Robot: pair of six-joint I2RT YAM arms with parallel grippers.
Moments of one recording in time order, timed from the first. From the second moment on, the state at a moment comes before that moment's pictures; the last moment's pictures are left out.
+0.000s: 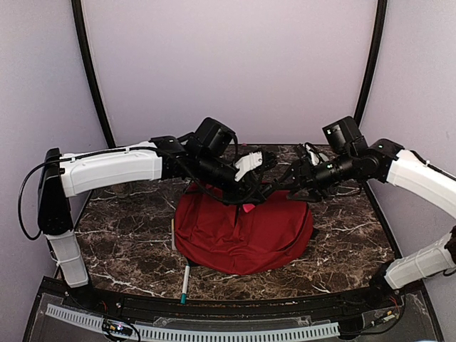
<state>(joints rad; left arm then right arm) -0.96 1.83 1.62 -0.47 0.45 0.38 0.64 1.23 1.13 -0.69 -0.55 0.74</state>
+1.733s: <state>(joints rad) -1.00 1.89 1.66 -0.50 0.29 0.33 0.64 1.32 1.18 -0.69 -0.52 0.70</state>
